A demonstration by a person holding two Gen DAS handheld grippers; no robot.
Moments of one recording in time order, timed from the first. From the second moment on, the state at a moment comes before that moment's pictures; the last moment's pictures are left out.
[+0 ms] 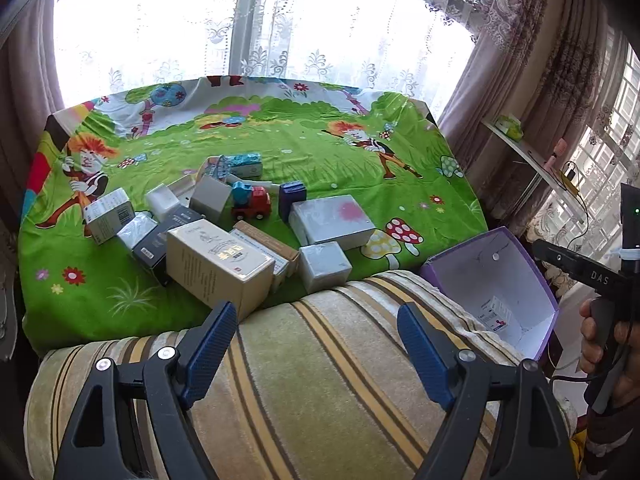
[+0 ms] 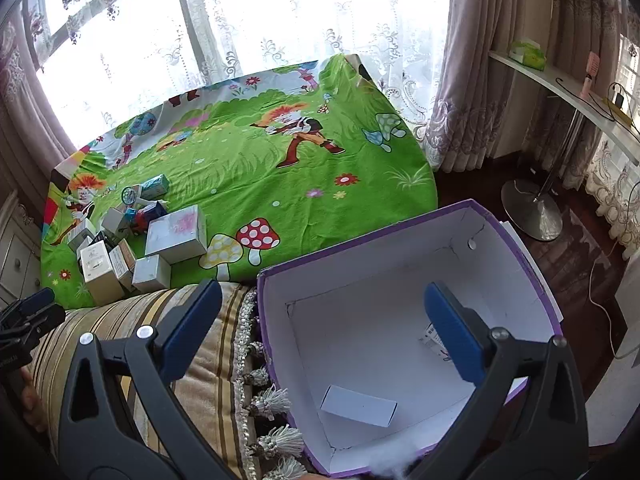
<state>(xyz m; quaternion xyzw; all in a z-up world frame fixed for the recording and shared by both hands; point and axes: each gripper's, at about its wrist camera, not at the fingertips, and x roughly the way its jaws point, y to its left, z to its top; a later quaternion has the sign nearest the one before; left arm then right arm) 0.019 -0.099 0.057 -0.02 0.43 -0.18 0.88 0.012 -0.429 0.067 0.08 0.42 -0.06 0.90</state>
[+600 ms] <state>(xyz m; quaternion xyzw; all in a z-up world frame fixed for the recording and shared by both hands) 0.039 -0.030 0.035 -0.10 0.46 -0.14 0.87 0.049 -0.351 0.053 0.05 0.46 0.05 0.89</state>
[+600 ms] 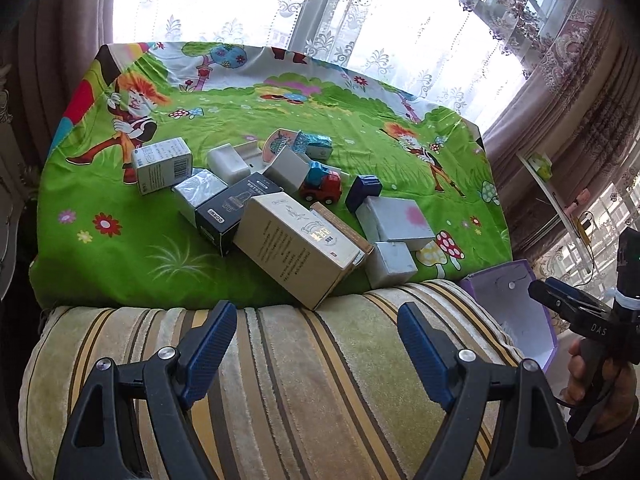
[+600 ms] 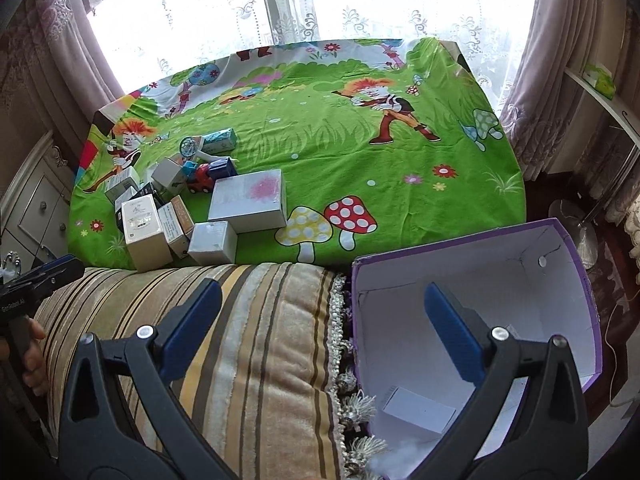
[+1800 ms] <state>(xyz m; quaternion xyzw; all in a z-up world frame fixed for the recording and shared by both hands) 0.135 -0.002 -0.043 -0.35 0.57 -0.15 0.73 0.141 -0.229 -0.012 -0.05 0.56 0.12 0.82</state>
